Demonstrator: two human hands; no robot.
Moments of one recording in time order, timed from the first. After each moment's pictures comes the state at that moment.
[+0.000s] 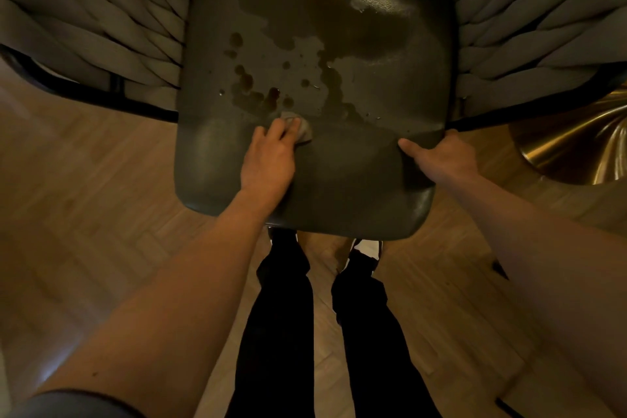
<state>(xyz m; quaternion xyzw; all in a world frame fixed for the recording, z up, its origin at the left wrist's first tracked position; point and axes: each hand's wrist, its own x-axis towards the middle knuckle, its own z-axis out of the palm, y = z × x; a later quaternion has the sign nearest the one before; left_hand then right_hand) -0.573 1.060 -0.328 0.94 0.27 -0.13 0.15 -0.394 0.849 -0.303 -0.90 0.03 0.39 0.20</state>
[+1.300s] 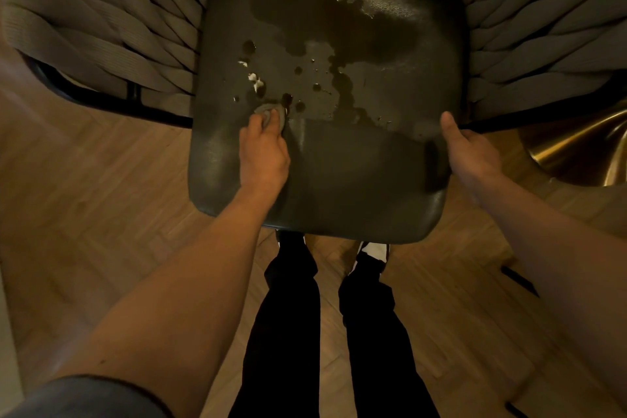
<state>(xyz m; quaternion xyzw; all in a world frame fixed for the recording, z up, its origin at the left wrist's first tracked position) -0.574 1.080 -0.328 0.89 0.39 -0.04 0.21 -0.386 0.842 -0.289 -0.89 0.10 0.38 0.25</state>
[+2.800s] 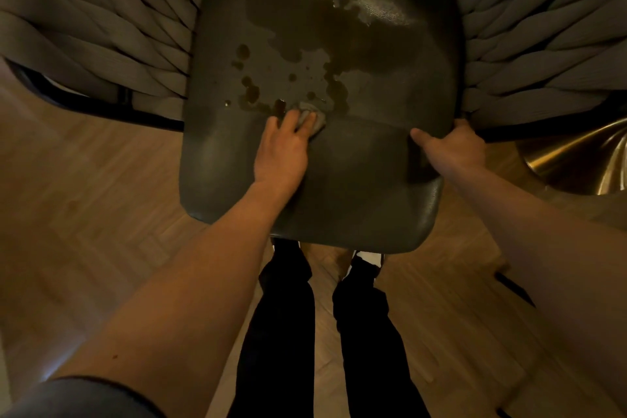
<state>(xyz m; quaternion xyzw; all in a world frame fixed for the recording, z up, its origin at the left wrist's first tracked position) -0.543 1.068 -0.330 0.95 0.26 -0.11 0.12 -0.369 0.870 -0.305 -0.90 0.07 0.36 0.23</state>
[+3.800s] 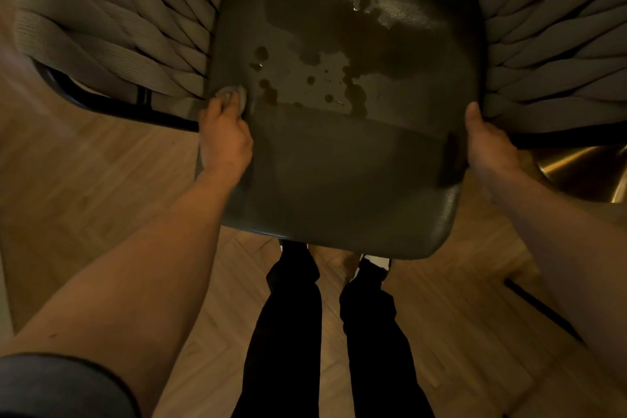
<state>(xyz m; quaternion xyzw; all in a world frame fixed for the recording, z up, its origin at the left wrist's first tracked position) -0.585 1.166 -0.337 0.89 0.44 -0.01 0.15 -0.354 0.865 -0.300 -0.89 0.14 0.36 0.26</state>
